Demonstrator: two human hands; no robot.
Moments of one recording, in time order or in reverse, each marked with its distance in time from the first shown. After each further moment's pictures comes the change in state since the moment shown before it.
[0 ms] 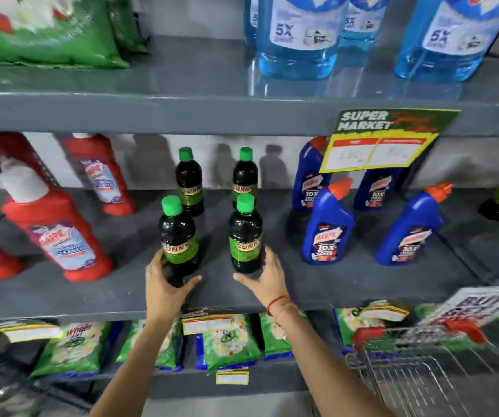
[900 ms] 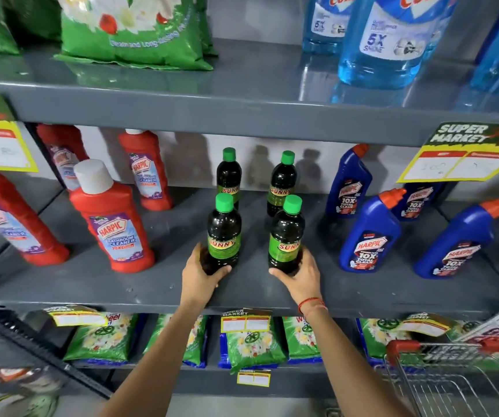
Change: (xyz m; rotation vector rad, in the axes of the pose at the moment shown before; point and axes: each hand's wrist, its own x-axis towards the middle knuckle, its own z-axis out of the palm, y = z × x) left_hand 0.024 0.000 -0.016 -0.055 -0.166 -0.059; right_hand 0.012 -0.003 0.012 -0.041 0.115 0.027
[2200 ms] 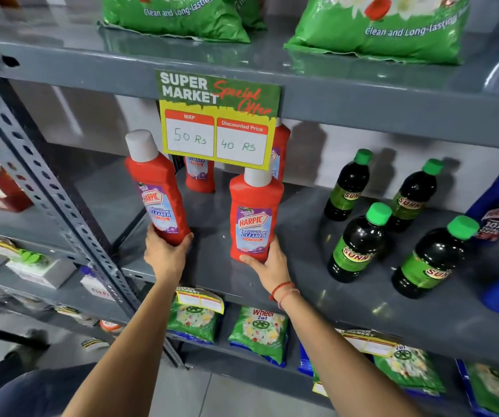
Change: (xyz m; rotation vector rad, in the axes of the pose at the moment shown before) left_hand 0.073 -0.109 -0.252 0.117 0.627 -0.217; right_hand -0.046 -0.148 0.252 0.259 -0.441 -0.071
